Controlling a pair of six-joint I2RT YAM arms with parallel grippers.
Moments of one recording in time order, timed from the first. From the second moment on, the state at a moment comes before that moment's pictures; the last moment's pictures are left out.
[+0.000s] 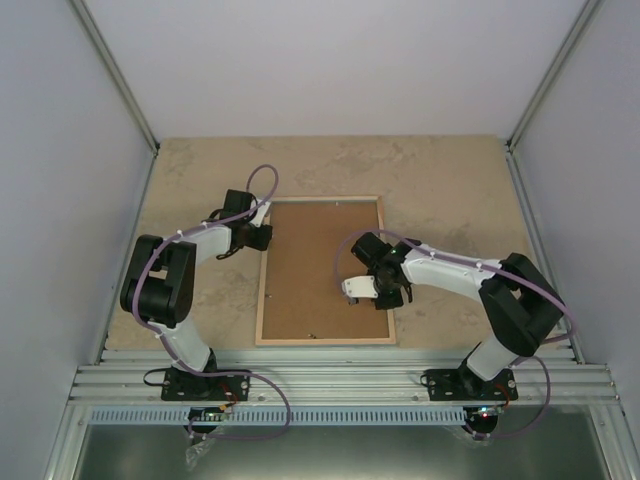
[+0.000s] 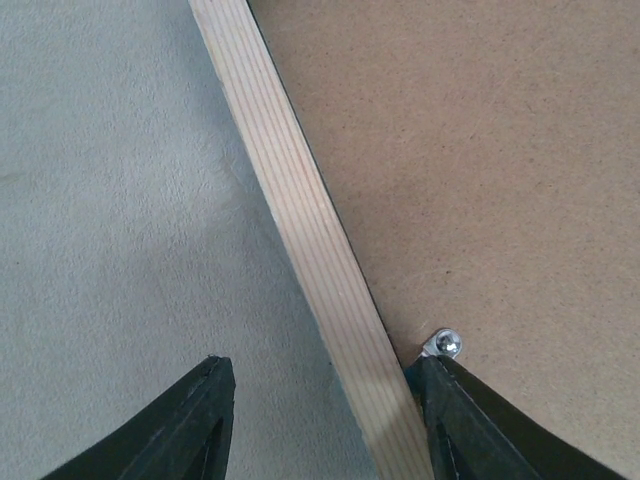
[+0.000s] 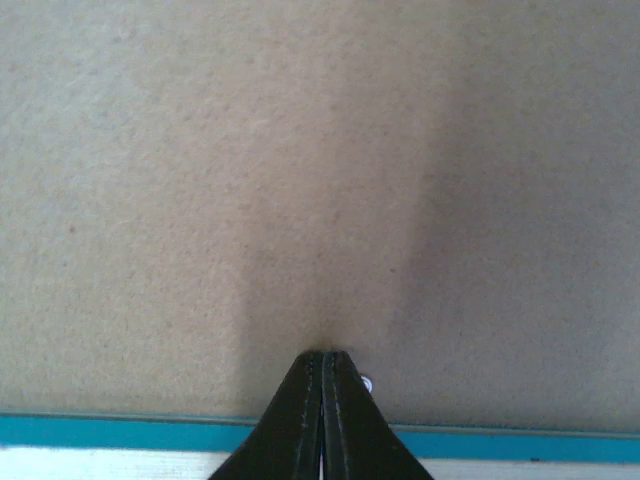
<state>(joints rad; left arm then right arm) -0.20 1.74 0.90 -0.13 0.09 0.14 0.79 1.62 0.93 -0.76 0.04 -0.95</state>
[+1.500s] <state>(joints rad) -0.53 1.39 0.82 -0.14 0.49 0.53 0.18 1.82 1.13 -0.72 -0.69 -0.31</state>
